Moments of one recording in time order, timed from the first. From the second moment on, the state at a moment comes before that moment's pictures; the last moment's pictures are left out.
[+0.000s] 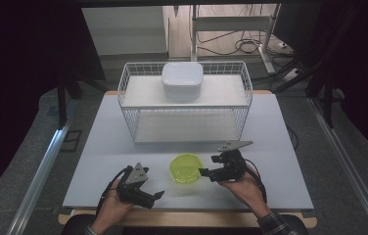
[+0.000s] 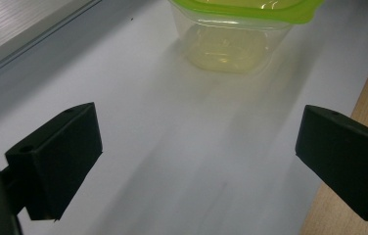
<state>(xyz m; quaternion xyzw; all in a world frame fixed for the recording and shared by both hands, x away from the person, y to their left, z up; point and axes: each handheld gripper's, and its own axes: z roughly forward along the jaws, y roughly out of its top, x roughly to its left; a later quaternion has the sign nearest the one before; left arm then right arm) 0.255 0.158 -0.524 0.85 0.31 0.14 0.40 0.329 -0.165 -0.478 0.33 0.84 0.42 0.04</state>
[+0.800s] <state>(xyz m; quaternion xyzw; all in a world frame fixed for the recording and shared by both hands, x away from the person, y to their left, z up) 0.254 0.157 -0.524 0.86 0.30 0.15 0.39 0.374 -0.156 -0.495 0.40 0.81 0.43 -0.08</state>
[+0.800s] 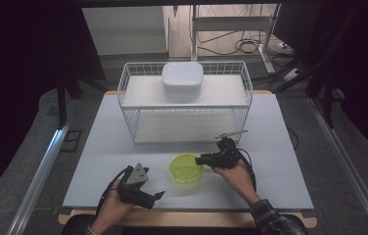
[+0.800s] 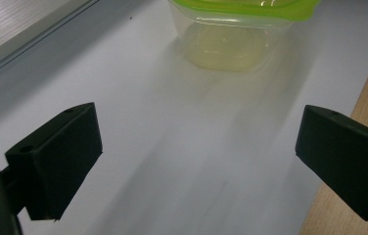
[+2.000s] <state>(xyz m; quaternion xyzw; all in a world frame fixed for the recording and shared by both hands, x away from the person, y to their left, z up) 0.254 0.155 -0.525 0.86 0.30 0.15 0.39 0.382 -0.159 -0.486 0.40 0.78 0.45 -0.16</state>
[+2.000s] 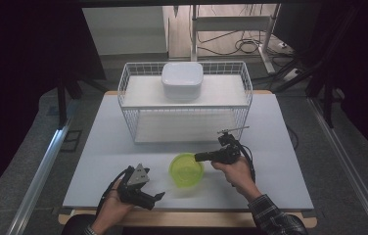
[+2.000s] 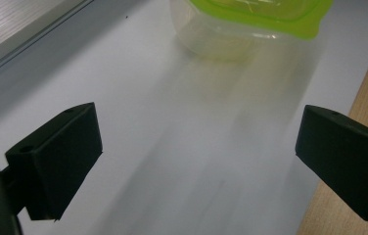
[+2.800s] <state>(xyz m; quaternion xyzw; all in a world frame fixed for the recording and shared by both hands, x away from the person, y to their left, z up) 0.254 0.154 -0.525 0.86 0.29 0.15 0.39 0.384 -0.166 -0.501 0.45 0.77 0.42 -0.18</state>
